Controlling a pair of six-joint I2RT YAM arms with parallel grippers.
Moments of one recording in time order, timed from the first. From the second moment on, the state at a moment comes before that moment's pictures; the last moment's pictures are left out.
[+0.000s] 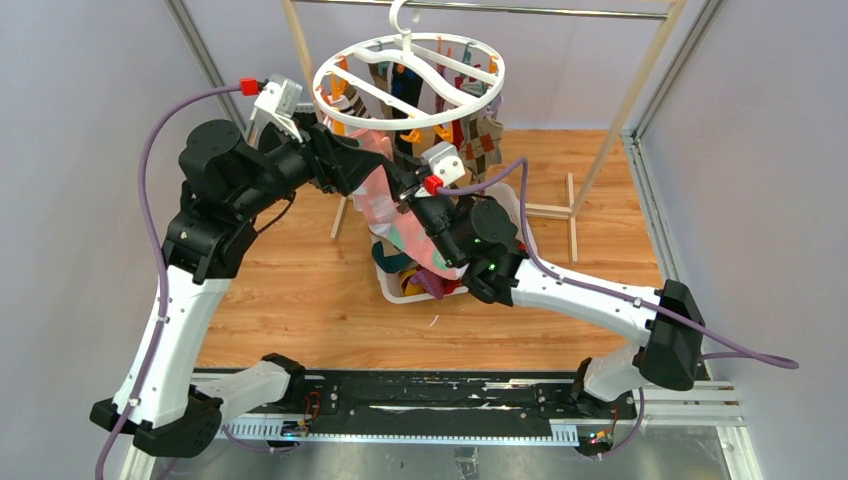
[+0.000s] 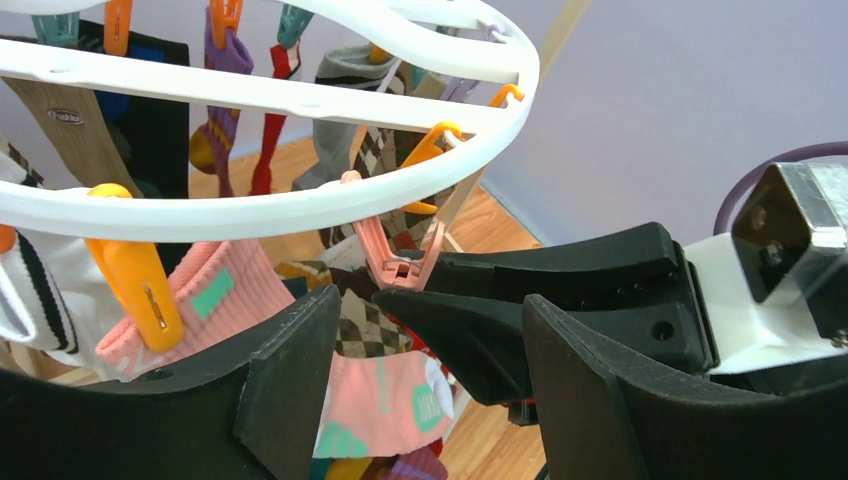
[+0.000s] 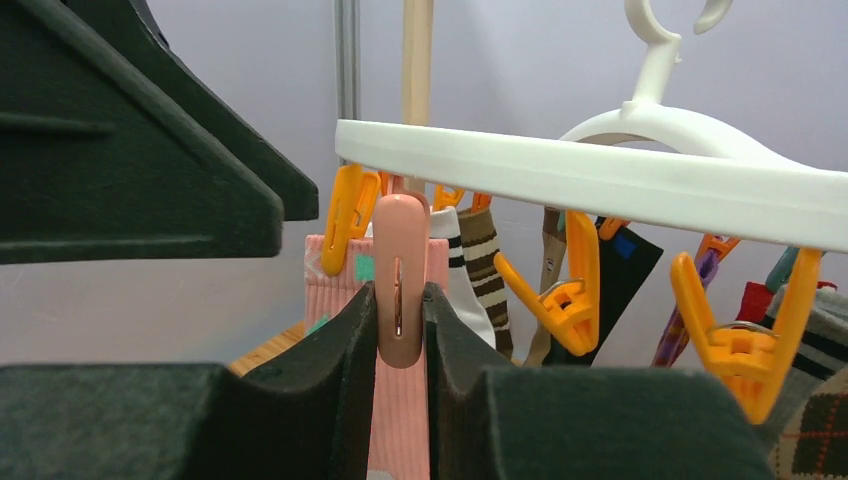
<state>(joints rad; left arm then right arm) -0.40 1.07 1.59 -0.50 0.41 -0.35 1.11 1.46 1.23 0.71 0.39 -0.26</state>
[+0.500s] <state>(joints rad) -0.40 1.11 1.58 -0.42 0.42 -0.35 1.12 1.47 1.23 0.75 0.41 -0.26</state>
